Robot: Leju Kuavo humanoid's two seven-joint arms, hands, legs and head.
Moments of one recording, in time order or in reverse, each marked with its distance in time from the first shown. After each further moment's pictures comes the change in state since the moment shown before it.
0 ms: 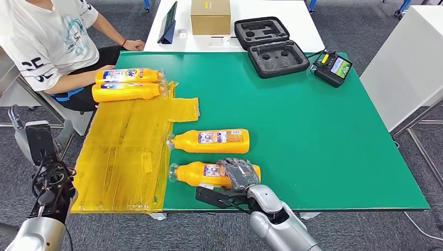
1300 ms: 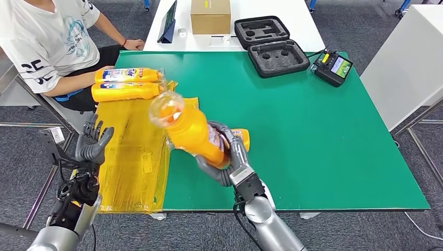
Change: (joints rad) left arm 0.087 -0.049 -0.147 -0.072 0.620 -0.745 0.243; right arm 0.044 0.138 -0.139 -0.130 -0.836 -0.226 -0.772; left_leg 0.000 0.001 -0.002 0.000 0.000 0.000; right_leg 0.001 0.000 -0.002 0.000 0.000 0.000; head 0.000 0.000
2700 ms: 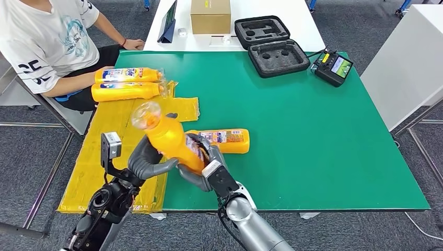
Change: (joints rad) left arm 0.133 -0.054 -0.384 -0.433 -0.120 -0.211 0.096; right arm -0.087 0.103 0.049 0.328 0.034 0.050 0.029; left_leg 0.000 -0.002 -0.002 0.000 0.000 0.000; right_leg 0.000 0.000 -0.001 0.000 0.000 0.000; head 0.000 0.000
